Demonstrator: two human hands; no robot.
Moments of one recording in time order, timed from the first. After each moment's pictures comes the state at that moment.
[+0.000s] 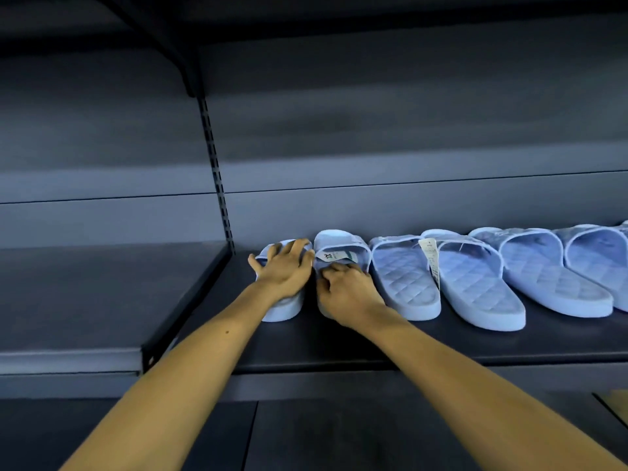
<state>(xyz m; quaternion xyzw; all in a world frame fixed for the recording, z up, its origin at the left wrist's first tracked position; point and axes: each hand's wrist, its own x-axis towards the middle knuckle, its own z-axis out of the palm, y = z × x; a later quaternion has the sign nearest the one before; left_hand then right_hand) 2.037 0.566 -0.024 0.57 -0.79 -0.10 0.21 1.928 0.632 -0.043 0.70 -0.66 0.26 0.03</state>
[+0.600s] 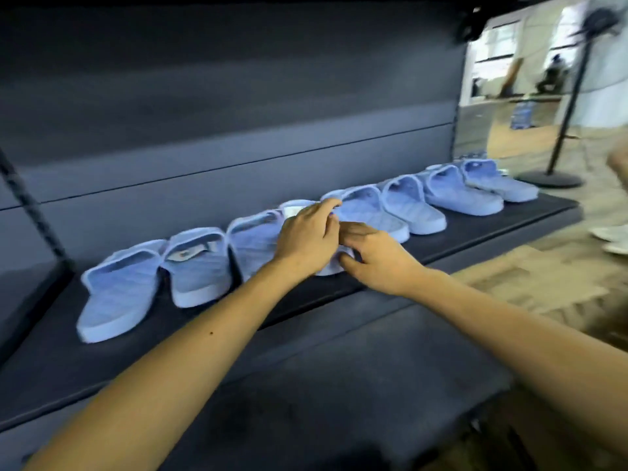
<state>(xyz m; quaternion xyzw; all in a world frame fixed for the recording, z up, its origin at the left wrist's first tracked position) 1.851 0.697 0.001 0.28 -0.90 -0.11 0.30 1.753 0.788 -0.020 0.71 -0.64 0.28 0.03</state>
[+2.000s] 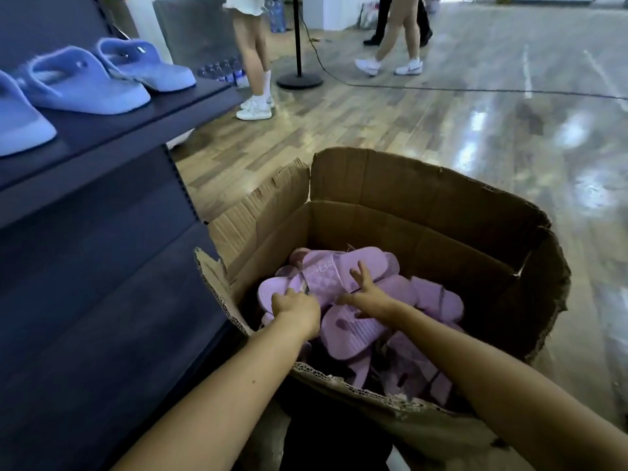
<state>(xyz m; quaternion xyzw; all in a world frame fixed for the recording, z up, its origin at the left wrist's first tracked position) 1.640 1.037 -0.234 0.06 -0.96 0.08 -0.24 1.572 1.165 -0.280 0.05 -0.80 0.50 -0.33</state>
